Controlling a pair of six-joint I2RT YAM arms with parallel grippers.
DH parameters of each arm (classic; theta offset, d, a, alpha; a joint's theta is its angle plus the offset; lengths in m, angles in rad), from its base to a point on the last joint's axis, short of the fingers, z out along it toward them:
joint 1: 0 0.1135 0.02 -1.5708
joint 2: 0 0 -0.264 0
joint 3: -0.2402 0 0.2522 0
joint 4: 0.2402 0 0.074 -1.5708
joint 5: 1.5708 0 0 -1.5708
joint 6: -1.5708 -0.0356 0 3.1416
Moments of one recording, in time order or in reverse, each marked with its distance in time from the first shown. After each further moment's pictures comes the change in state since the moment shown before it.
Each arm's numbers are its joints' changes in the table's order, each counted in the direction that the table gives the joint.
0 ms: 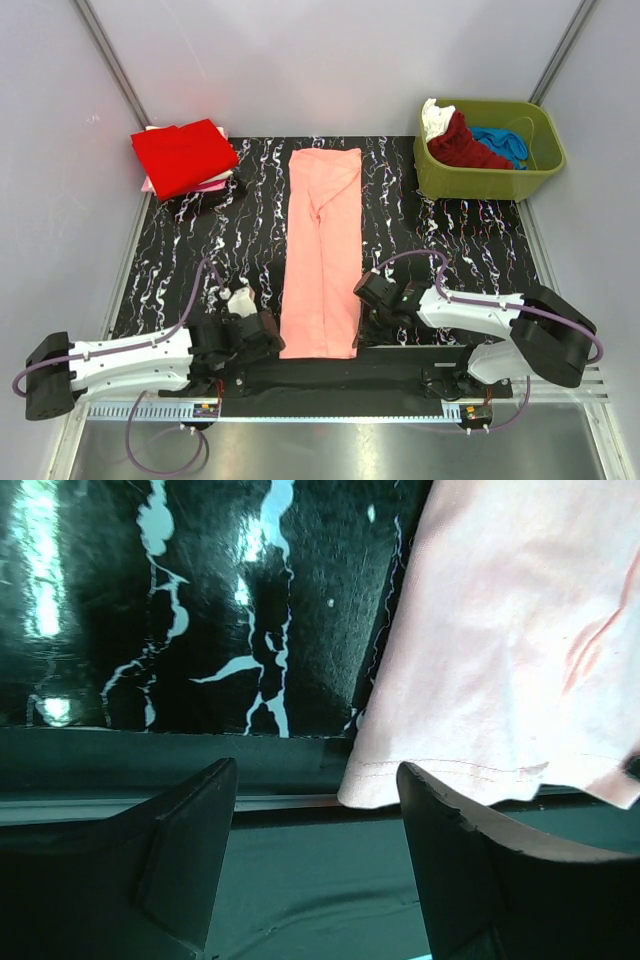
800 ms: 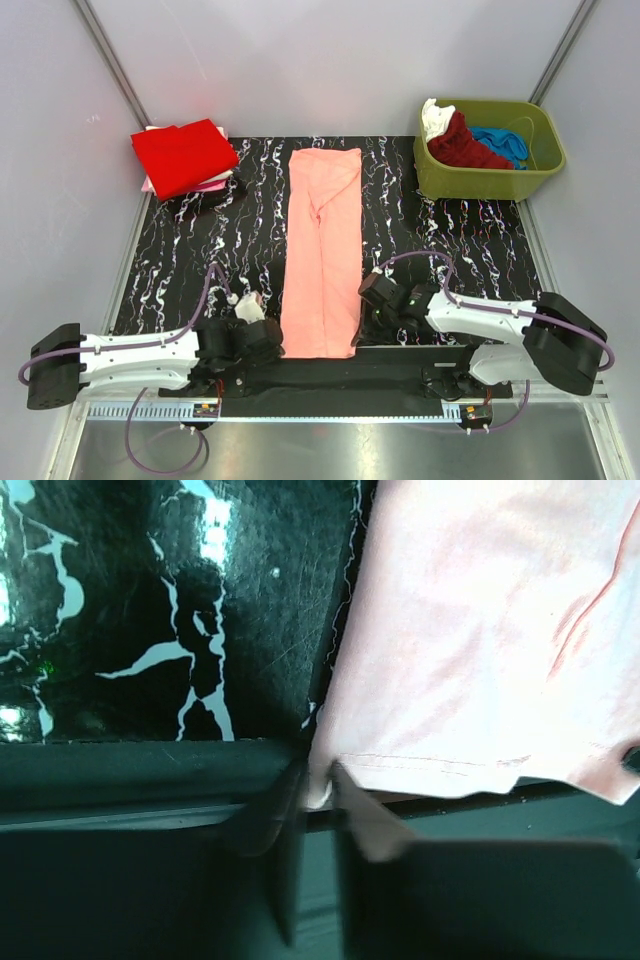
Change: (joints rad) left arm -0.073 0.072 0.064 -0.188 0.010 0.076; right arm 0.002 -0.065 0.039 -0.049 0.000 -0.006
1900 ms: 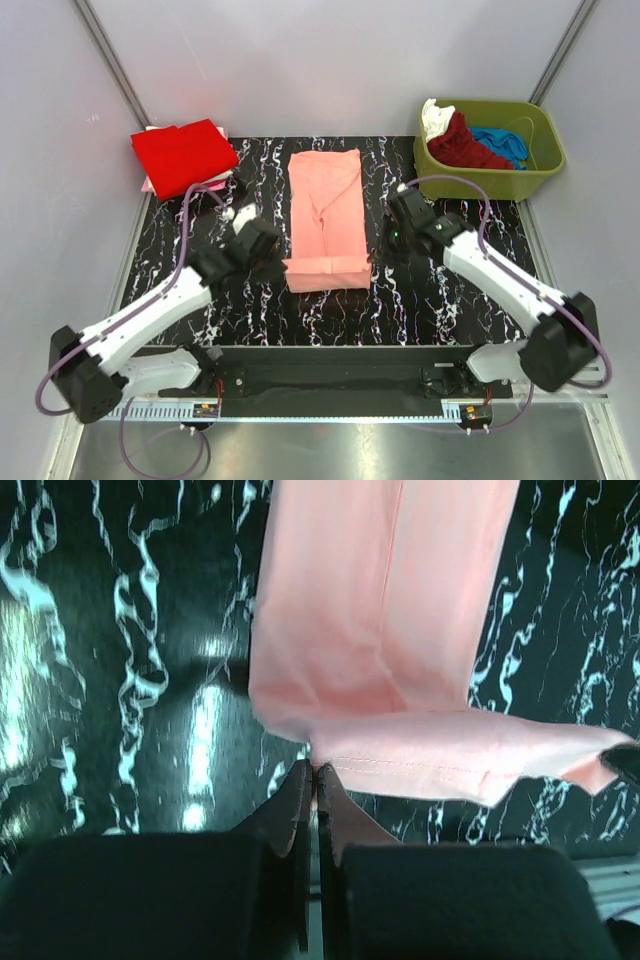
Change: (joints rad) left arm 0.489 0.241 -0.617 0.151 0.021 -0.487; right arm -0.397 0.018 -0.494 0.327 0.079 0.351
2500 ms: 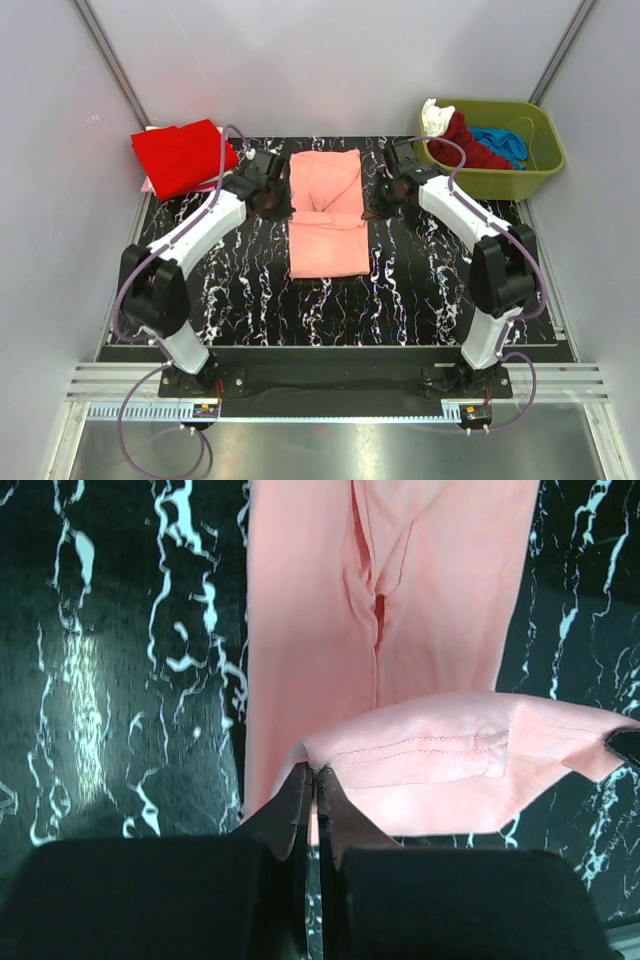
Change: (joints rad) left arm 0.318 0.570 -0.475 -0.069 0.236 -0.383; right arm -0.197 0.505 -0.444 -0.017 -0.100 0.148
